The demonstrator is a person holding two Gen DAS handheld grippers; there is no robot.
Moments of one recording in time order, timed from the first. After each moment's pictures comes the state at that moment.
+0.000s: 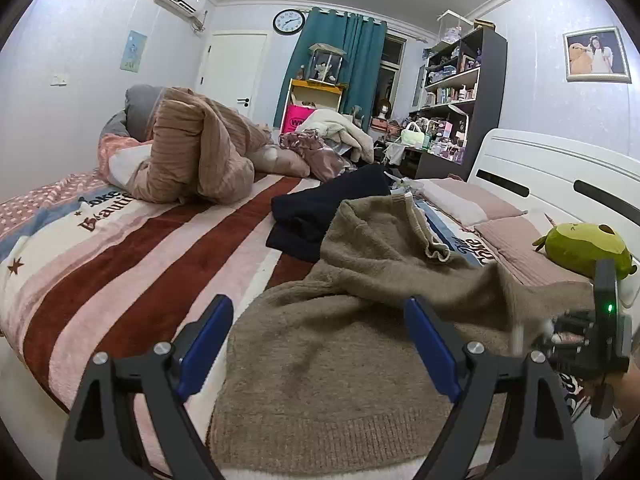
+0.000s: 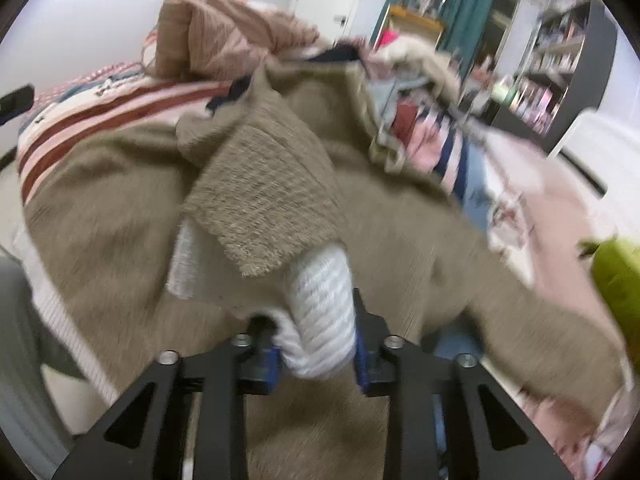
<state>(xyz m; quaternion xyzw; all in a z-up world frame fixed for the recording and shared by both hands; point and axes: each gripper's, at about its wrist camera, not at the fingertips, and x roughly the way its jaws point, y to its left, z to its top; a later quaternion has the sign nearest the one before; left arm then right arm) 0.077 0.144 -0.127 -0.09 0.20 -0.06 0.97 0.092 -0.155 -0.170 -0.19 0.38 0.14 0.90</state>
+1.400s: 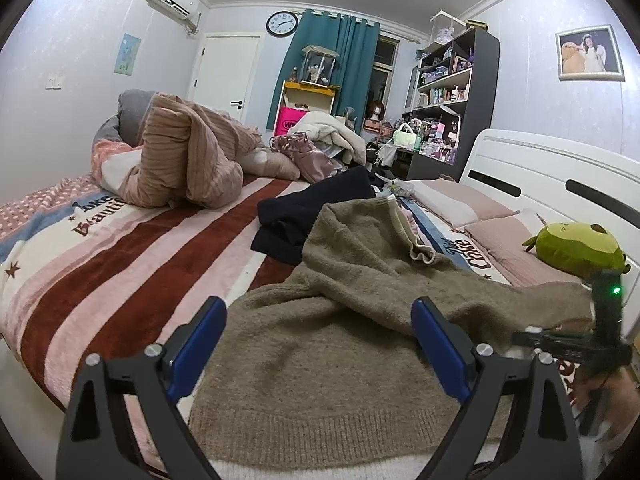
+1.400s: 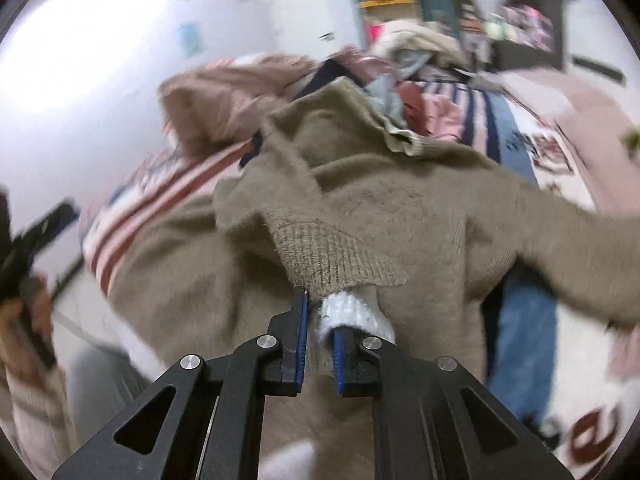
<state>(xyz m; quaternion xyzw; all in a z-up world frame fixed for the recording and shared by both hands) 0.068 0.126 -0.117 -0.09 0.20 -0.07 0.97 0.085 -0.198 -0.150 0.01 0.36 0.24 0.90</state>
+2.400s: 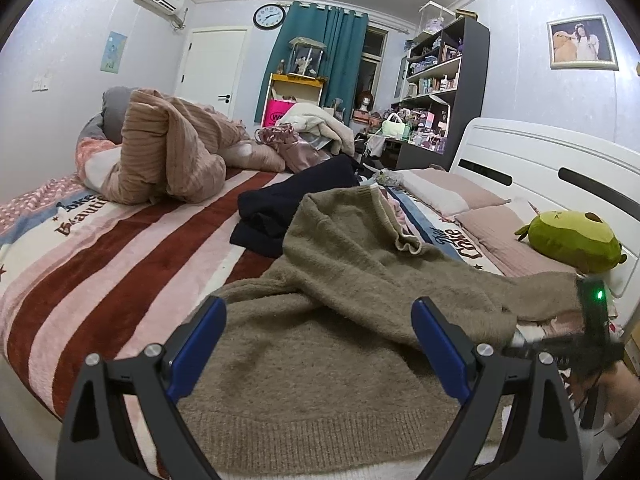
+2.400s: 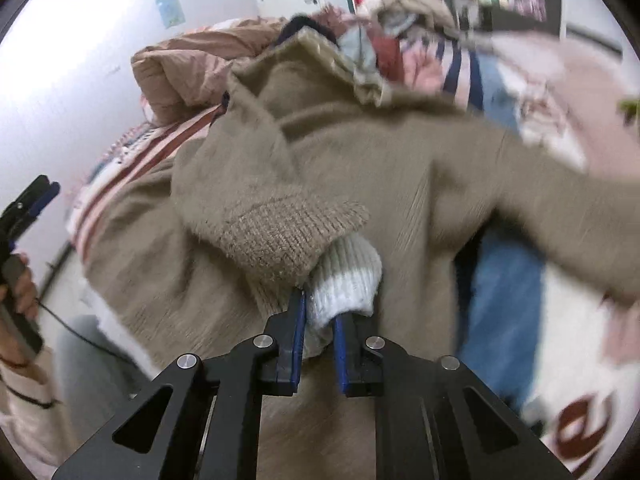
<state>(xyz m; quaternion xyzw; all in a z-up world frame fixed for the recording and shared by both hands) 0.082 0.100 -0.120 -0.08 0.21 -0.09 0.97 0.102 -0.221 -0.170 0.00 0.42 0.20 0.88</state>
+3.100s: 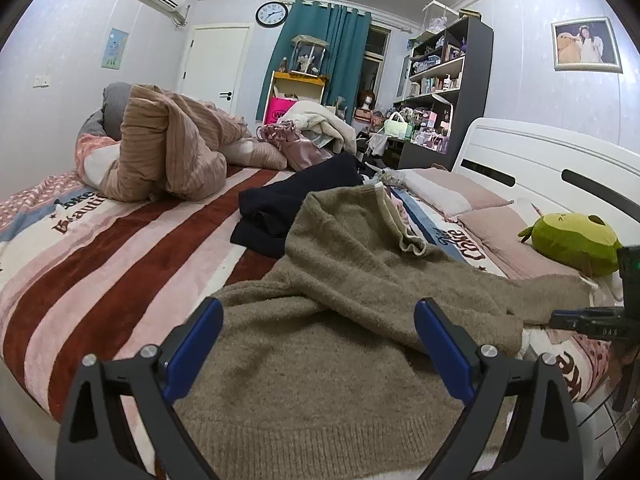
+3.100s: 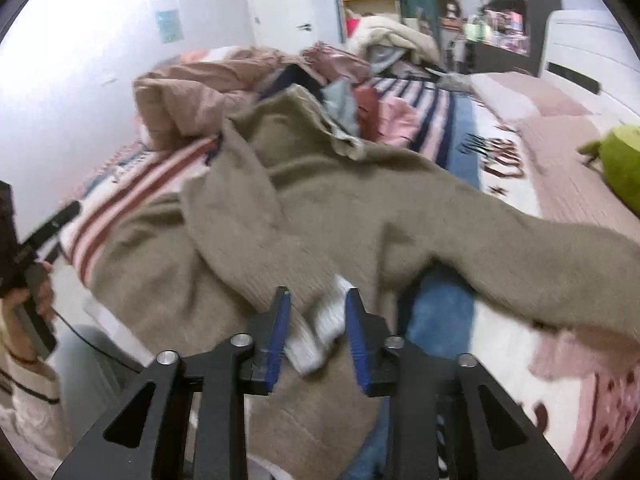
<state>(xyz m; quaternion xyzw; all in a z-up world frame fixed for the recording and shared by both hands) 0.094 0.099 -0.123 -0.08 0.22 -0.09 0.97 0.082 -0.238 -0.116 -0.01 0.38 0.19 0.90</state>
